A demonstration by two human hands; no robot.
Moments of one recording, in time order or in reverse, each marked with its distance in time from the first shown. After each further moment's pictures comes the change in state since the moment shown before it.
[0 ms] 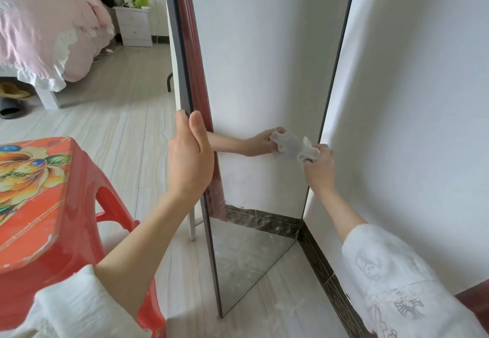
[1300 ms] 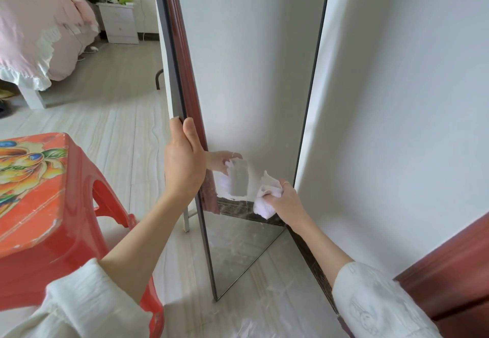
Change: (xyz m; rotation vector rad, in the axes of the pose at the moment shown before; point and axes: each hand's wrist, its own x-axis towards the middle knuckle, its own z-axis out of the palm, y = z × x) left_hand -0.017 0.003 -0.005 0.065 -0.046 -0.139; right_hand -0.106 0.003 -0.008 0.277 -0.482 0.226
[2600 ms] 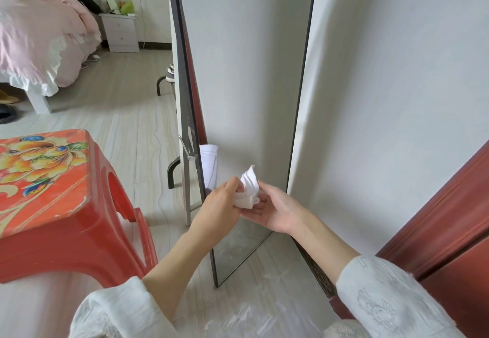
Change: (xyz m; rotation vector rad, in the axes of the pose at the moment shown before) left_hand -0.101 -0.015 -0.012 0.239 -0.598 0.216; right_hand -0.080 -0.051 0.003 0.774 -0.342 0.532
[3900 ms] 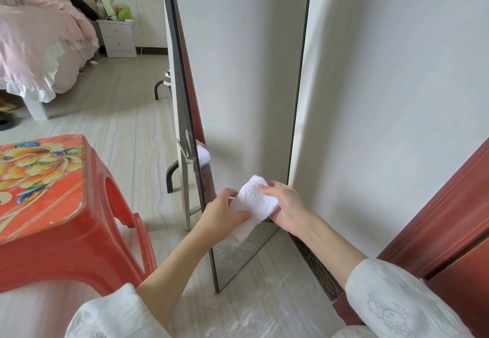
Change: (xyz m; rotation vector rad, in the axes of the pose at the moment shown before) left_hand 0.000 0.002 0.003 -0.258 -0.175 -0.370; right_hand -0.009 -0.004 0.000 -0.149 0.163 -0.275
